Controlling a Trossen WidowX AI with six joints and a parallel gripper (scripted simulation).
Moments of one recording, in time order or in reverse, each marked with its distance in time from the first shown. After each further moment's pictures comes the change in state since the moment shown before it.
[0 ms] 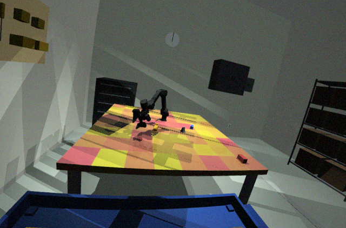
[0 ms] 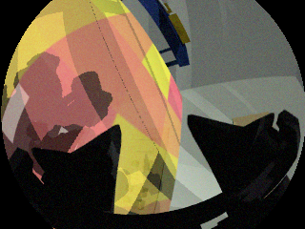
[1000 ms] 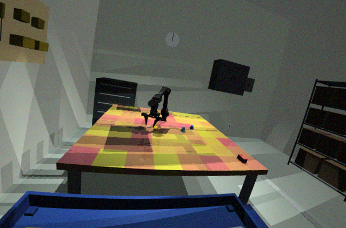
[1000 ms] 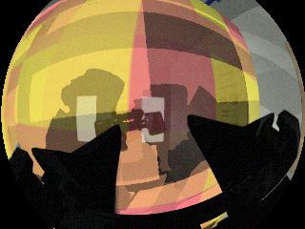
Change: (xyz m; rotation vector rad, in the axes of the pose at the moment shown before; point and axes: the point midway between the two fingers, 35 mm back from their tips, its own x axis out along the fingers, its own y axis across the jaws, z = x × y) arm -0.105 0.098 0.040 0.672 0.353 0.578
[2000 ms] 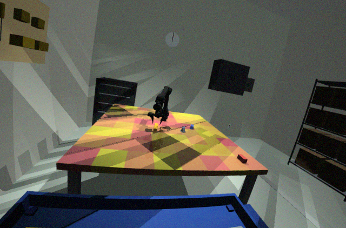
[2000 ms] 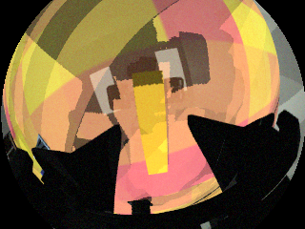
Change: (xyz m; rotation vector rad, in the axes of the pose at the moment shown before) arm -0.029 0.076 -0.066 0.350 0.355 0.130
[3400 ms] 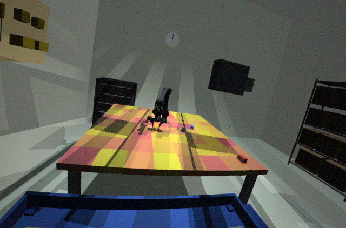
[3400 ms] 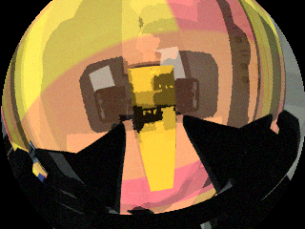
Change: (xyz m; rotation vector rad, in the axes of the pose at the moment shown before) arm 0.039 0.000 -0.003 0.001 0.011 0.002
